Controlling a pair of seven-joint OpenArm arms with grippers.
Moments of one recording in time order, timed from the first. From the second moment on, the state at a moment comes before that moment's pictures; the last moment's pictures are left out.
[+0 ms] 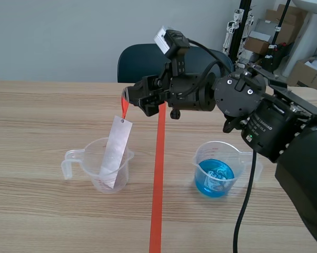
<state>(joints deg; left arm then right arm) 80.3 -51.3 -29.5 115.0 -29.5 -25.5 -32.8 22.6 6.5 -20.1 65.0 32.7 41.2 -21.5</state>
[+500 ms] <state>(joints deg) 80.3 -51.3 -29.5 115.0 -29.5 -25.5 -32.8 22.6 6.5 -20.1 65.0 30.2 41.2 -18.1</state>
